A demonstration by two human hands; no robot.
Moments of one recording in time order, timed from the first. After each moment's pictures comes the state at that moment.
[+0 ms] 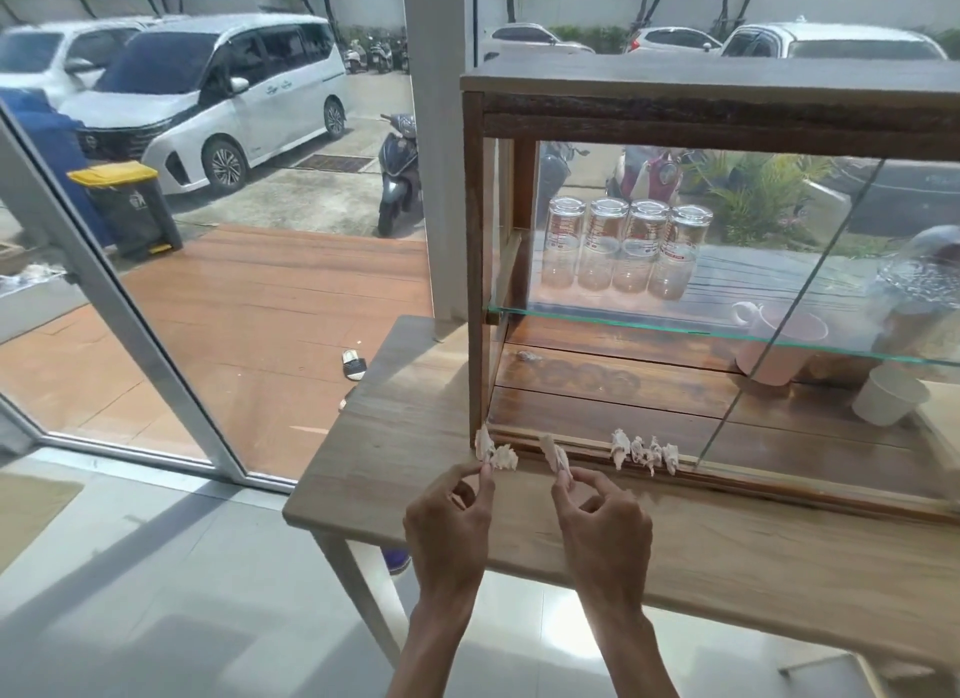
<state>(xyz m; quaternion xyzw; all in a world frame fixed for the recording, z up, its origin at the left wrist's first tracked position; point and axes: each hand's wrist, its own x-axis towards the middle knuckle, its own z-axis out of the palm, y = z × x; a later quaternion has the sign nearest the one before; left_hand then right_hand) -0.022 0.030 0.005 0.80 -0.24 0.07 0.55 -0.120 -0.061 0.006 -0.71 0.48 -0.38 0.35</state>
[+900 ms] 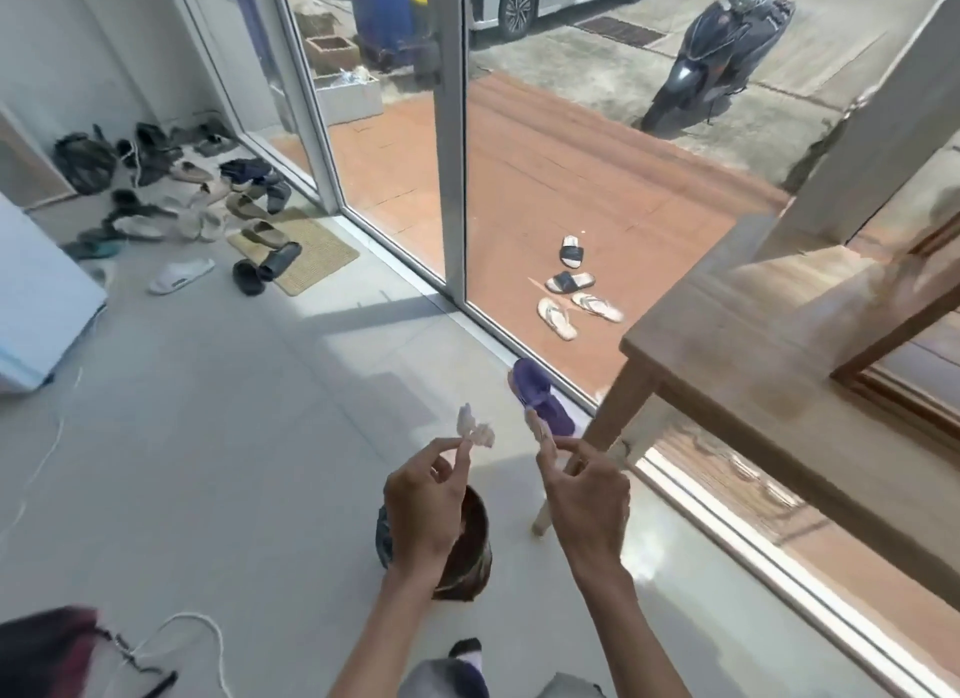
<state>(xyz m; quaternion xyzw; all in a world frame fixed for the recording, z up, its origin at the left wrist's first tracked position) 0.003 0.368 -0.087 0.87 0.05 0.13 0.48 -0.028 0.220 -0.056 -0.83 0.29 -0.16 0.44</state>
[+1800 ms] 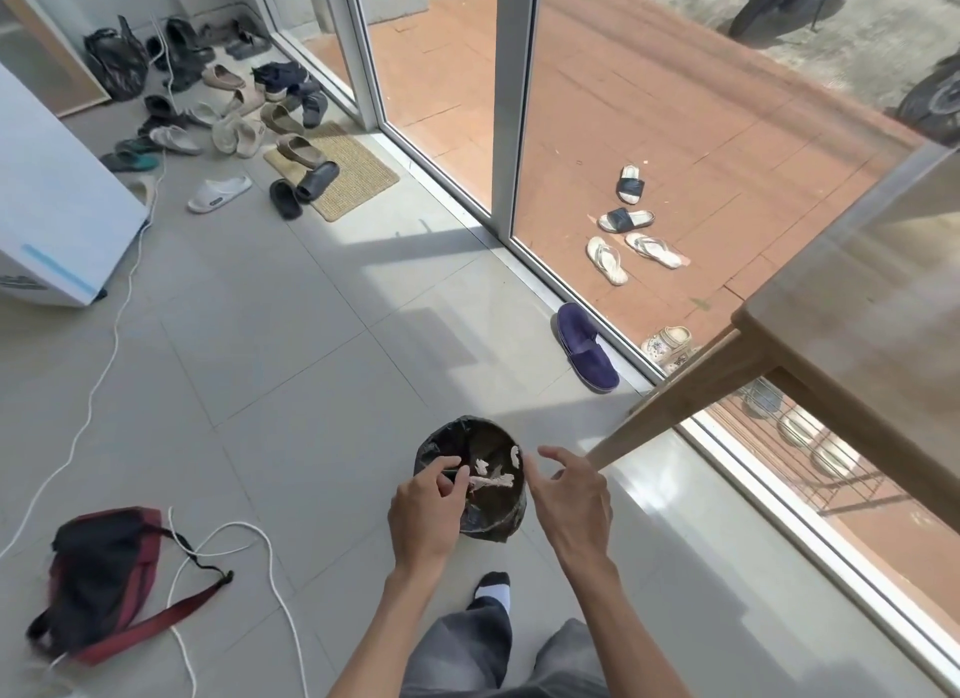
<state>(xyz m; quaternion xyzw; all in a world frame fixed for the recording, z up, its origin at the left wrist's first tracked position) -0.008 0.437 -0.174 0.92 0.16 -0.04 0.36 -0.009 0.290 -0.147 -0.87 0.30 0.03 0.39</state>
